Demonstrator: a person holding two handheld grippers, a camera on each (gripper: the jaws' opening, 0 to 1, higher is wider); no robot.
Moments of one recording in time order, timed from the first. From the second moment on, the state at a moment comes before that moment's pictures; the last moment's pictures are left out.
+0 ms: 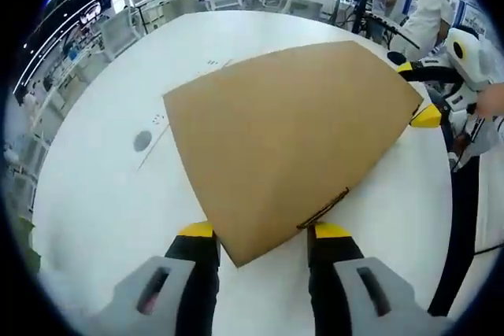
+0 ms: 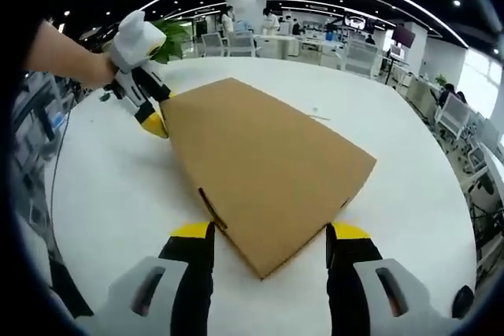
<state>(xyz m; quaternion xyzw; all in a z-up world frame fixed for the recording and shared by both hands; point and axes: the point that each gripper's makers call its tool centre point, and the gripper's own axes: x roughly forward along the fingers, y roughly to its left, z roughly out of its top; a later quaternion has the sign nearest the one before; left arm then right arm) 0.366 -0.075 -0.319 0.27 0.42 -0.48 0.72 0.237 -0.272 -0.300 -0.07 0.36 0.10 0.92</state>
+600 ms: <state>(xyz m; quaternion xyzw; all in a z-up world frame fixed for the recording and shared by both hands) 0.359 -0.066 -0.322 0.25 0.44 -0.44 0.74 0.242 -0.273 -0.300 -0.09 0.38 0.14 0.91</state>
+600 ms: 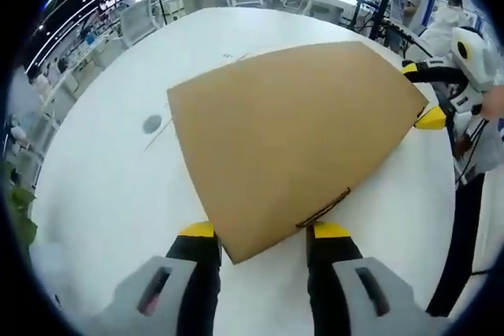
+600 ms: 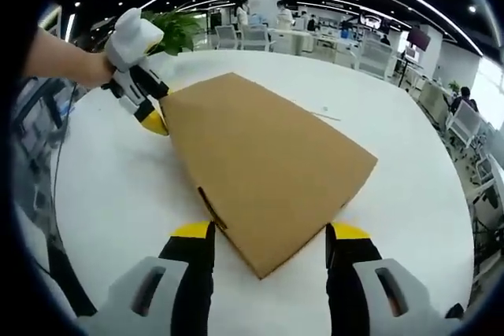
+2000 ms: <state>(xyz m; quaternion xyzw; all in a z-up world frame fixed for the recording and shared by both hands) 0.334 -0.055 -0.323 0.19 0.45 -0.34 0.80 0.261 -0.285 -0.300 -0.14 0.37 0.20 0.90</state>
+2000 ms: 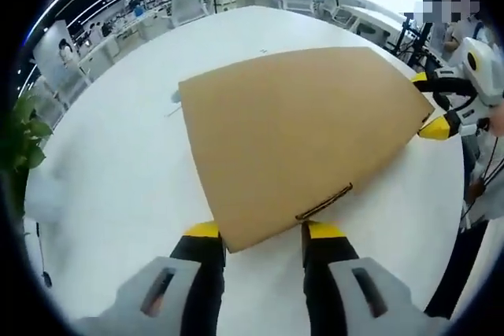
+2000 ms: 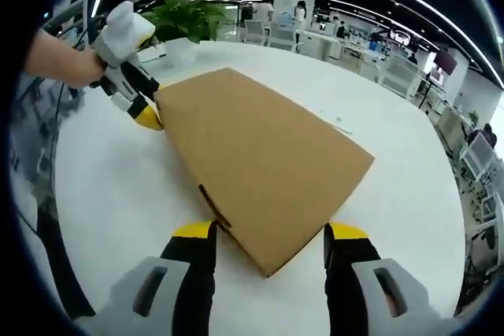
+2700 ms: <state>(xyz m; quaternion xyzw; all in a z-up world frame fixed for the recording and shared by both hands) 0.320 -0.052 -0.323 0.15 0.45 -0.31 0.83 0.270 -0.290 -0.304 -0.20 0.40 0.24 0.86</state>
